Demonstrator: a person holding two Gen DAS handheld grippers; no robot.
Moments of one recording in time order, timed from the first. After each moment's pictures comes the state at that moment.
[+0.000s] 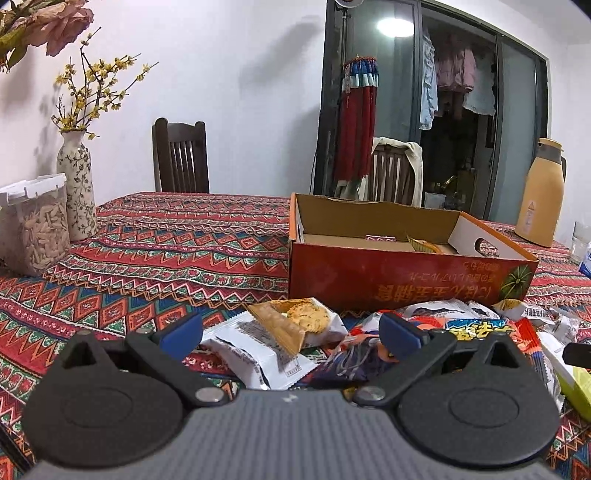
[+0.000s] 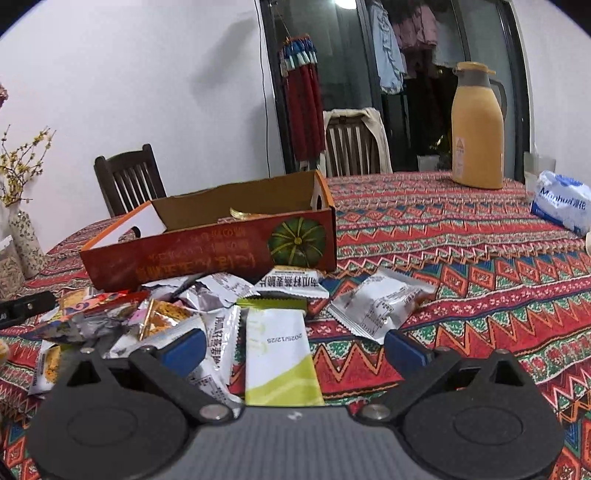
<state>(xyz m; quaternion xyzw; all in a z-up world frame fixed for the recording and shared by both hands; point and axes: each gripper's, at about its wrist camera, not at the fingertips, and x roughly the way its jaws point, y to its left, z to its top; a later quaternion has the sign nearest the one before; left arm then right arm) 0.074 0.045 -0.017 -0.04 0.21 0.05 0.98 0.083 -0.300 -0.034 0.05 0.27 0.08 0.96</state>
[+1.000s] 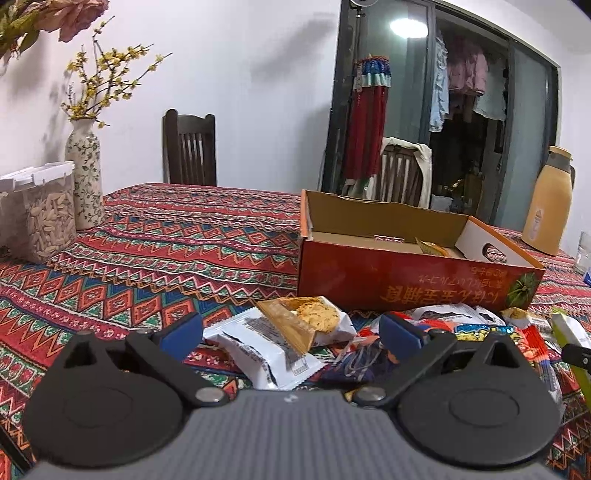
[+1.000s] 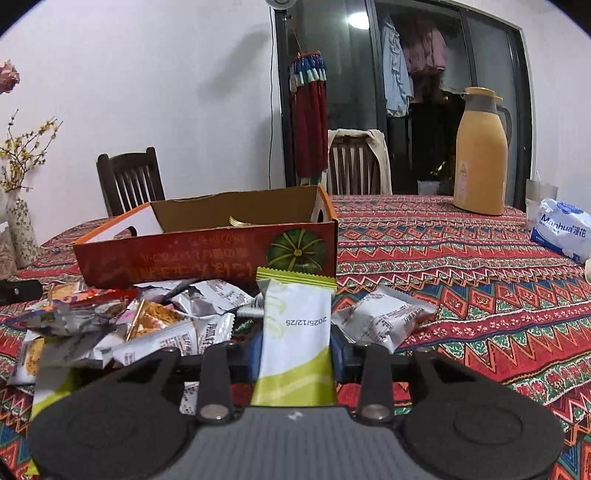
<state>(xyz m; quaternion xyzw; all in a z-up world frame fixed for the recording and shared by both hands) 0.075 0.051 -0.018 -0.06 0.21 0.07 0.97 0.086 -0.293 -0.041 0.01 0.23 0.08 0.97</state>
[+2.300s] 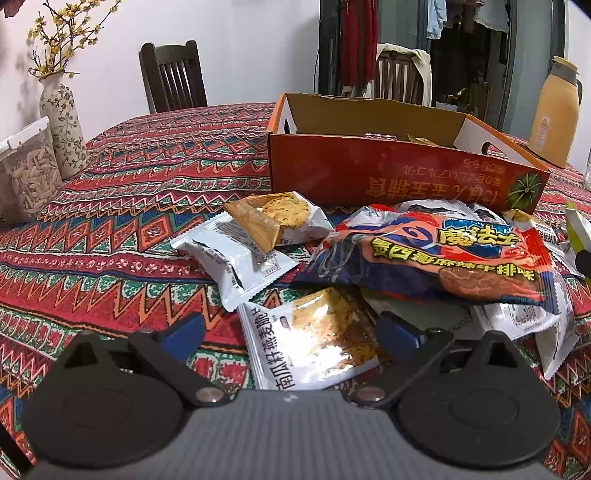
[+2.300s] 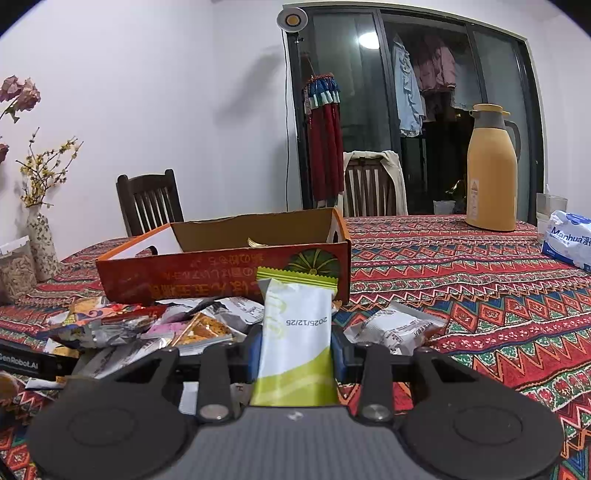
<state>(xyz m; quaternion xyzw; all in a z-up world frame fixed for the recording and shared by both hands) 0.082 0.017 -0.036 -0.01 0.36 0.06 0.93 0.074 -0.296 -0.041 0.03 0.19 0.10 0.98</state>
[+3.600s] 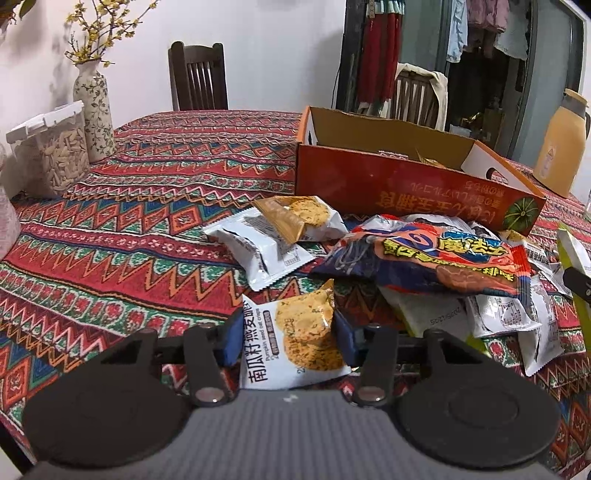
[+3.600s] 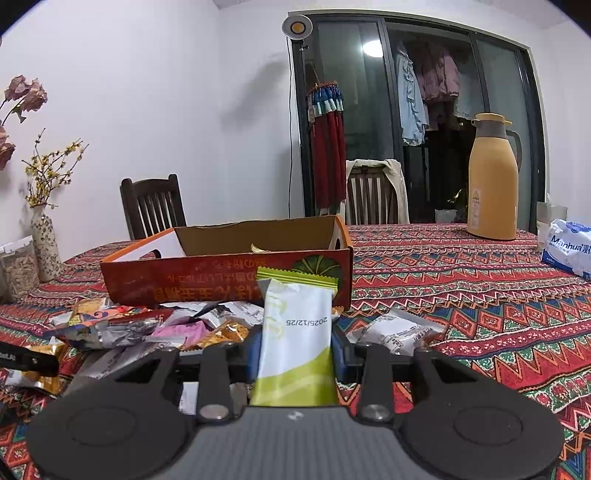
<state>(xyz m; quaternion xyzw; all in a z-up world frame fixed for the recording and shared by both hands) 0.047 0.026 -0.023 -0.05 0.34 0.09 0.93 0.067 -0.296 -0.040 0.02 0.18 0.11 0.98</state>
